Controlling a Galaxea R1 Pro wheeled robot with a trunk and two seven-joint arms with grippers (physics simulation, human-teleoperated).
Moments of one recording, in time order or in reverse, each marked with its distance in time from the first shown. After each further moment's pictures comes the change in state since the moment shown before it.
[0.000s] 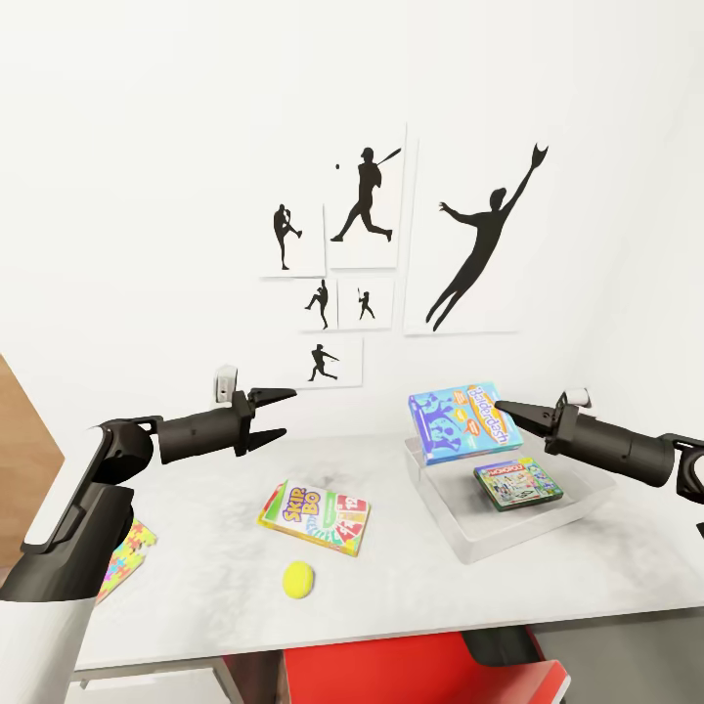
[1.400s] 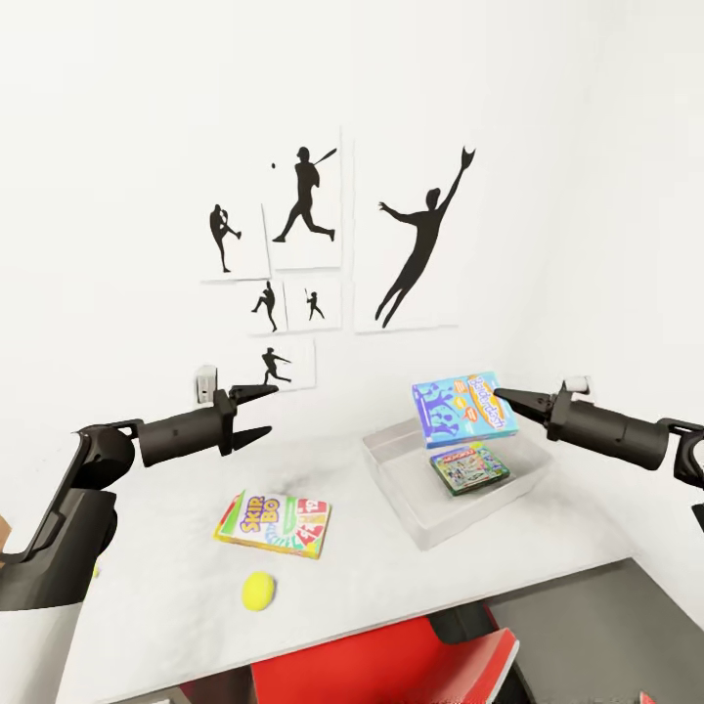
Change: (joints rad) left arm 0.024 0.016 0.070 -0.007 0.030 -0.004 0.006; right arm -0.060 0.017 -0.007 0.018 0.008 0.005 -0.111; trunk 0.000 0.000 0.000
